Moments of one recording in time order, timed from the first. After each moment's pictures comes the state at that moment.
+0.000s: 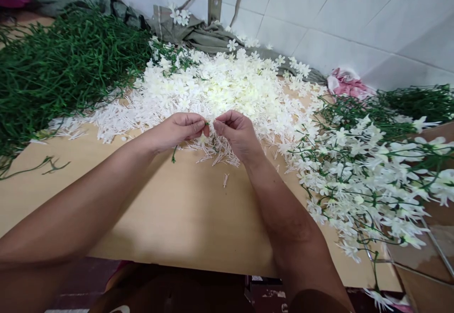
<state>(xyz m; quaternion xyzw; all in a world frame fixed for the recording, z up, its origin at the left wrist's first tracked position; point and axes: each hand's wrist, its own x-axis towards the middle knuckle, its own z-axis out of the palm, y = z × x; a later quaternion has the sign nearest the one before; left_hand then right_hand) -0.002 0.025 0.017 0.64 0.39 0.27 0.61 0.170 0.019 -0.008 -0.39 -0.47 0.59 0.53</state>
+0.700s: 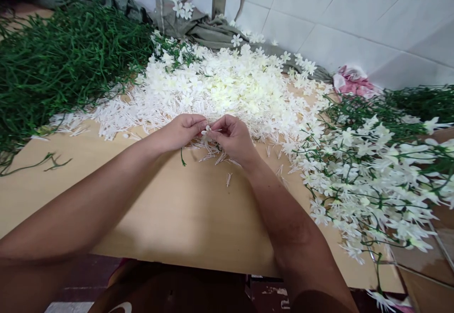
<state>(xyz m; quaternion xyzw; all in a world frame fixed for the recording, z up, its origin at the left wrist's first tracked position) 0.000 0.025 0.007 0.68 0.45 0.26 0.52 0.158 0.011 -0.014 -0.44 -0.56 0.51 0.49</state>
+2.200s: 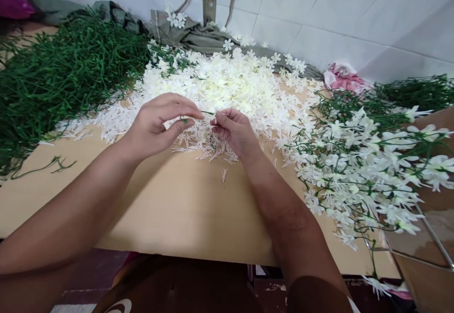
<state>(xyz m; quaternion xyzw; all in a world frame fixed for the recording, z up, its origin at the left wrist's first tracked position) -0.019 0.001 0.044 0.81 0.33 0.40 0.27 0.172 0.017 -0.010 -0.39 -0.41 0.65 0.52</state>
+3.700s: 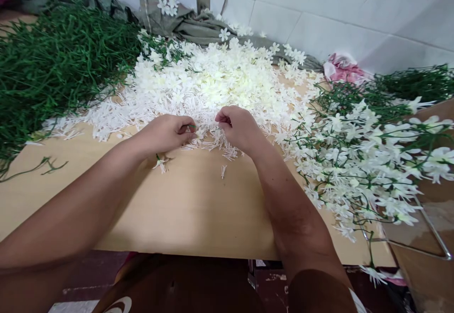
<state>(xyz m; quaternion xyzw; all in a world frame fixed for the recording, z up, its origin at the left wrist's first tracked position) -0.016 0.021 0.008 0.82 0.52 0.07 0.23 0.191 0.013 0.010 -0.54 -0.76 0.21 0.27</state>
